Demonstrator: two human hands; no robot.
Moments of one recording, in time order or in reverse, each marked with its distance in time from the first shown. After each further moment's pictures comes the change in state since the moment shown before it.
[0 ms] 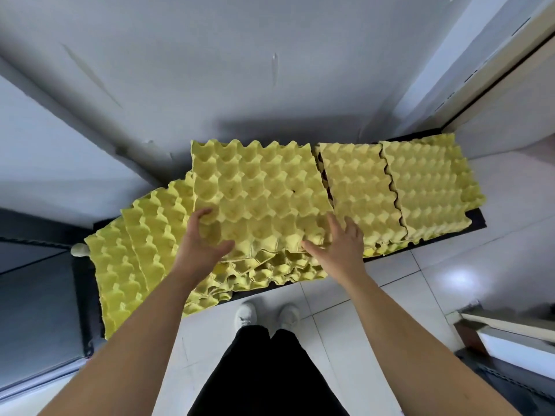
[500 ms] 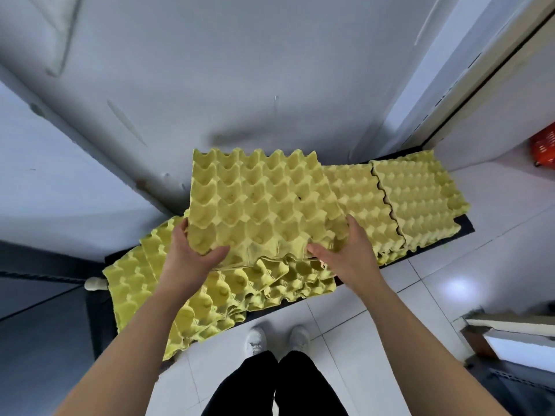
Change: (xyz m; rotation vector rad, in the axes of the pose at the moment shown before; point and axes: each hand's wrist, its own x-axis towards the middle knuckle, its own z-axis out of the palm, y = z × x) left_hand -0.021 0.030 -0.071 -0.051 0.040 0.076; right_hand -0.057 -0.054 -0.046 0.482 0.119 -0.033
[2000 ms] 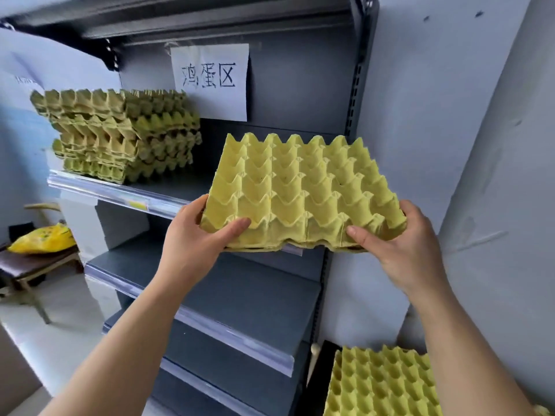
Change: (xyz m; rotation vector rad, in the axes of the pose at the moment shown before) left_hand -0.465 -0.080 -0.465 -0.148 1.049 0.522; right_hand -0.442 -0.370 0.157 0.199 -0.148 -1.084
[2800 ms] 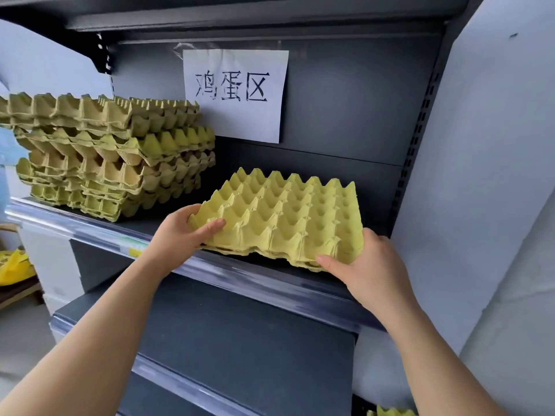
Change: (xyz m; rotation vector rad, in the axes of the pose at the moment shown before) left_hand 0.213 -0.154 -0.067 -0.023 -0.211 -0.111; right_hand 0.088 -0.042 0.198 -0.478 -0.098 0.022
